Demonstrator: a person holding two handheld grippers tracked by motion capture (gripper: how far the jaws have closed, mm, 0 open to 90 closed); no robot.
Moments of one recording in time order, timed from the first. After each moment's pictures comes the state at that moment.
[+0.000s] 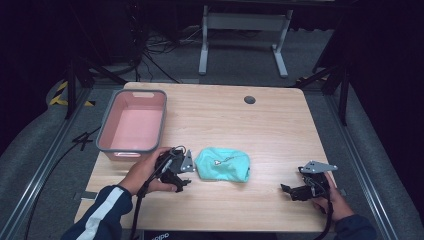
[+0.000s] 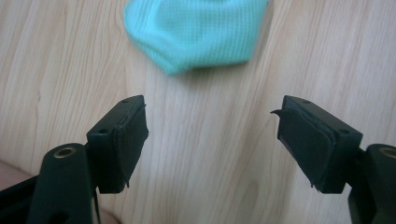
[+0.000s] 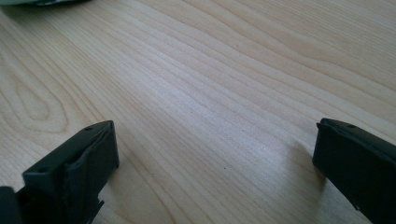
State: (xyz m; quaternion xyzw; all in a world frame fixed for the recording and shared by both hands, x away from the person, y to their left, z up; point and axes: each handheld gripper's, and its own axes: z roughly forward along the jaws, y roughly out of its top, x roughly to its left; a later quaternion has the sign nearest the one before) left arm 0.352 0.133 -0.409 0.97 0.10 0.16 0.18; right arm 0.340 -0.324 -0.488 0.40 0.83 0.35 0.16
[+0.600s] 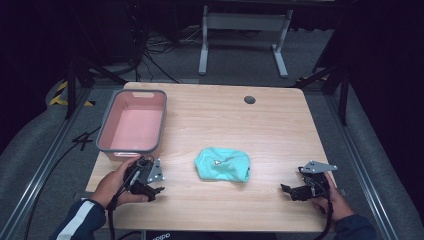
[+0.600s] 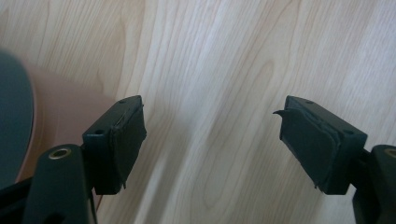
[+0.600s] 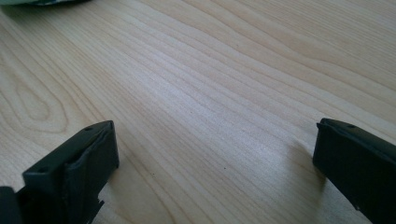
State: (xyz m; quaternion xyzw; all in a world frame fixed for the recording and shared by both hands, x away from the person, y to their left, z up) left arm 0.328 0.211 -0.430 0.95 0.15 0.18 0.18; right arm 0.340 -0.324 -0.488 0.40 0.83 0.35 0.16
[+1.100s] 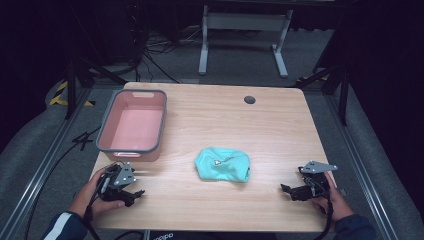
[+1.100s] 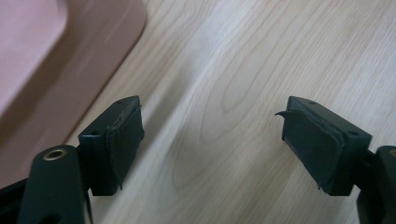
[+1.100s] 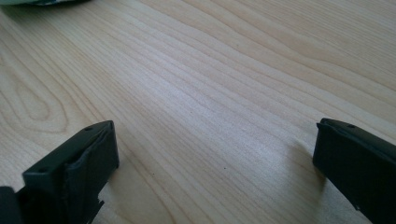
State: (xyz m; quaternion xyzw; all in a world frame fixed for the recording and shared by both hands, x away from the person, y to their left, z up) left arm 0.314 0.284 -0.462 0.92 0.26 0.17 0.26; right arm 0.340 -0.324 -0.488 0.40 0.83 0.35 0.16
